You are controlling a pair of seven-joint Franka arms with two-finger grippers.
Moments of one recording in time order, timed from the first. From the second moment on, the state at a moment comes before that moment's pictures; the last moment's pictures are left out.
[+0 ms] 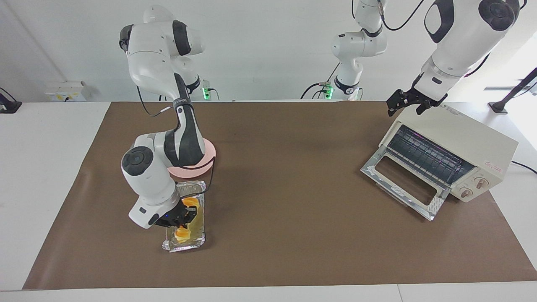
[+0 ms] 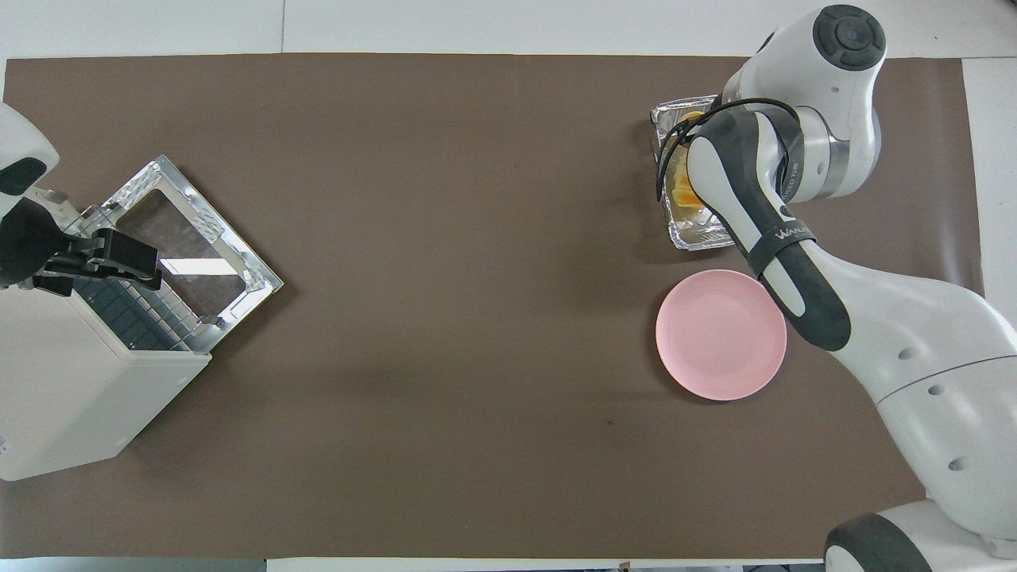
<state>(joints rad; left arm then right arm) 0.01 -0.01 -0.11 -1.63 -0.03 1.47 -0.08 0.12 0.72 0.00 -1.30 0.04 2.13 -0.09</state>
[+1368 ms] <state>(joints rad) 0.01 -0.01 -0.11 -1.63 -0.03 1.47 -0.08 0.07 0.66 -0.01 -1.34 0.00 2.10 -0.20</state>
